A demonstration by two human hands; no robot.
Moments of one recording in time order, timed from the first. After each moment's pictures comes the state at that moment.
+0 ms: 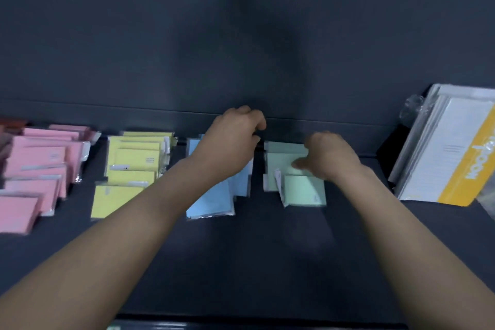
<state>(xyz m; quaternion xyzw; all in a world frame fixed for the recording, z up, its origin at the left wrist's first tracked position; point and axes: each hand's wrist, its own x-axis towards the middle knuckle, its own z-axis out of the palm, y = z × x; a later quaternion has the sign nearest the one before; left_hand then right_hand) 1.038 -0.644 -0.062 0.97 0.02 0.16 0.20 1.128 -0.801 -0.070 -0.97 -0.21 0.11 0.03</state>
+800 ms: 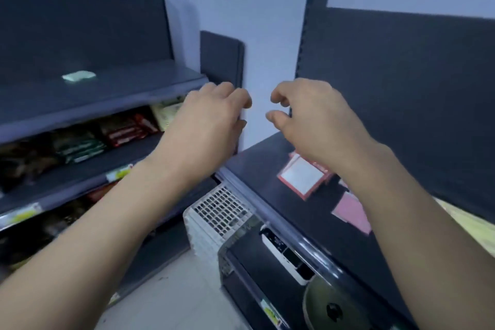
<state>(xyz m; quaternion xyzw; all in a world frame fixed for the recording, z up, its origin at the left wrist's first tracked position) 0.543 -0.392 0.047 0.88 0.35 0.31 -0.12 0.697 -0.441 0.076 -0.68 -0.70 -0.11 0.19</state>
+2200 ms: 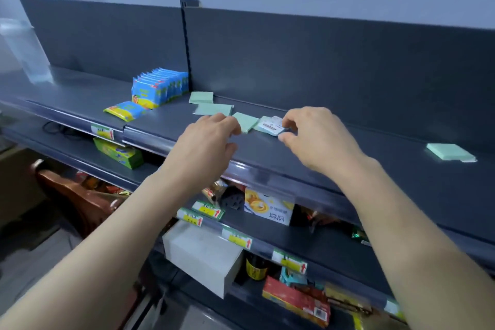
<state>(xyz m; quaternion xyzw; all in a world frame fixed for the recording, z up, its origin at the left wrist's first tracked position) -0.020 -0.251 0.022 0.47 0.84 0.21 -0.13 0.097 -0.113 0.051 -0.26 -0.95 0.05 0.16</state>
